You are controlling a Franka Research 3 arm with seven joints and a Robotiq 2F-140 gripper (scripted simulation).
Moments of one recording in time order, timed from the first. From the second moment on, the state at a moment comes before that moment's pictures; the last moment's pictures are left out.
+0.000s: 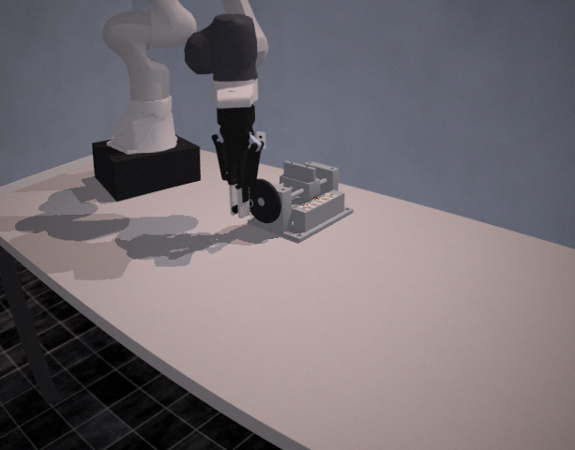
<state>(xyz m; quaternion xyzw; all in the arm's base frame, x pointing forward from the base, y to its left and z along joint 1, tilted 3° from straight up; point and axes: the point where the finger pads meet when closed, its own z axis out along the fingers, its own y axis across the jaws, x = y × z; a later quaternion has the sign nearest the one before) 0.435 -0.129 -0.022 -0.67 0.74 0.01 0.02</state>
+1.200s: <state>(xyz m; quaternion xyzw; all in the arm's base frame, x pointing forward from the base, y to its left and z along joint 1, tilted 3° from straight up) 0.478 -0.135 0.023 -0.68 0.73 0.01 0.02</state>
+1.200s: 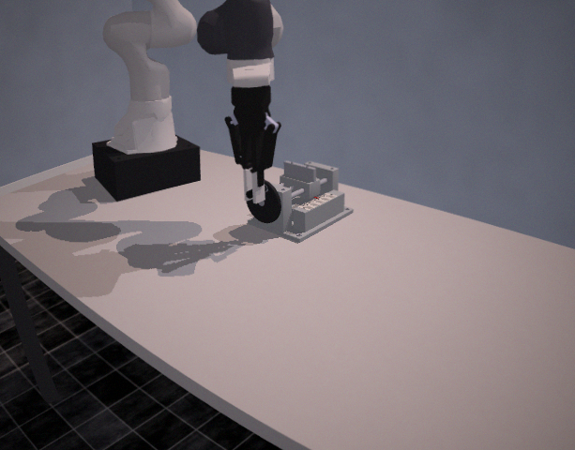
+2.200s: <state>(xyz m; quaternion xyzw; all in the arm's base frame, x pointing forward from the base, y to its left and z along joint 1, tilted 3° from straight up) 0.495 -0.134 -0.030 -0.68 0.74 0.01 0.02</state>
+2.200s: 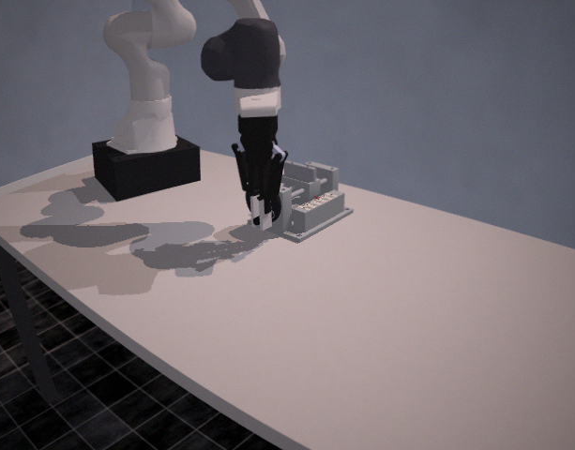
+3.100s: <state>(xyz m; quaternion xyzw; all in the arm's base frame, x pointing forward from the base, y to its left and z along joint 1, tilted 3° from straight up) 0.442 -0.130 -0.034 -0.67 0.74 0.01 0.02</state>
